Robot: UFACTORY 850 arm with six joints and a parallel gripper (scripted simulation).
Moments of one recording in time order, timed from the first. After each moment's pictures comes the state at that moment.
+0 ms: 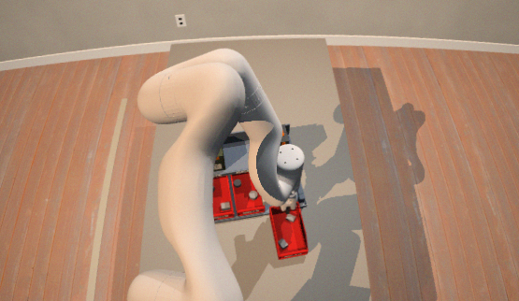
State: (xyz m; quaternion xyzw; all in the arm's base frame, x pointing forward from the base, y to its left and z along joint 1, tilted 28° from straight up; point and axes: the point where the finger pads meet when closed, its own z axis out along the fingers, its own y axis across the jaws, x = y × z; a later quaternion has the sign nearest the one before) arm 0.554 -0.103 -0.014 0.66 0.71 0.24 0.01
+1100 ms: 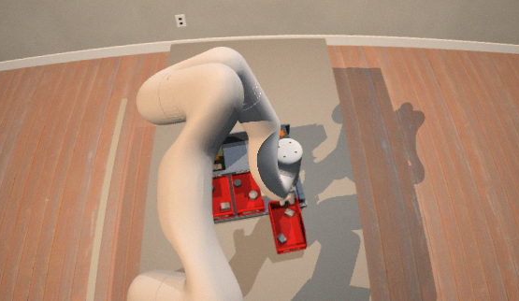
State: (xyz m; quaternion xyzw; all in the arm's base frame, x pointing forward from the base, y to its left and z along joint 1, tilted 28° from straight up) arm 0.572 -0.103 -0.006 0.66 0.71 0.24 0.02
